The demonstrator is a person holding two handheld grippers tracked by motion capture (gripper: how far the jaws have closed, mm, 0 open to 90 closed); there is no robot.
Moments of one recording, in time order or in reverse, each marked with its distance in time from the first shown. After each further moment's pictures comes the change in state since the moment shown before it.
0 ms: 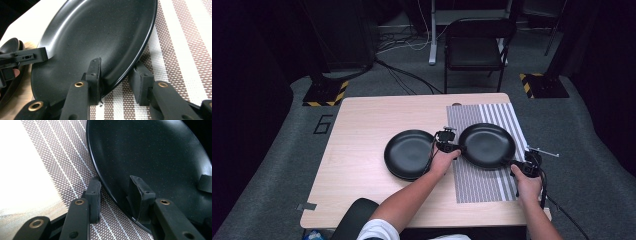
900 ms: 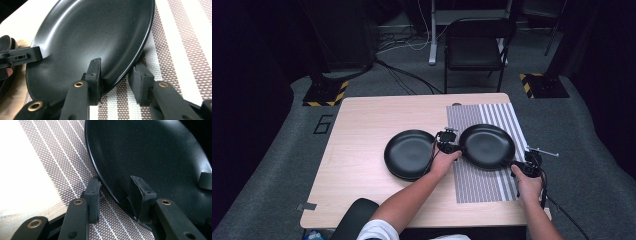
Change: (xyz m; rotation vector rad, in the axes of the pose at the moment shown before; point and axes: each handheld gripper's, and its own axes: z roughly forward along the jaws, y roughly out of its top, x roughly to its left) left arm -0.004 -0.002 0.001 0.000 0.017 0.035; right arm -0.002 0.000 0.001 0.023 -0.029 0.006
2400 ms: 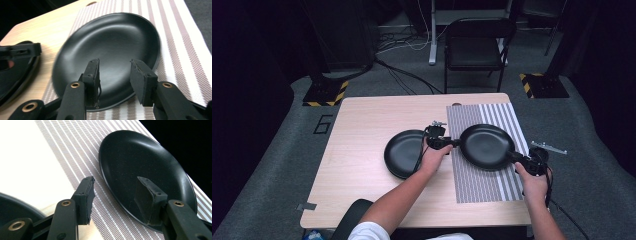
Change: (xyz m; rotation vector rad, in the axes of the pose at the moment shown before) left arm 0.016 0.007 -0.048 -0.145 -0.009 0.008; right arm 0.034 0.011 -0.042 -0.142 0.015 -0.187
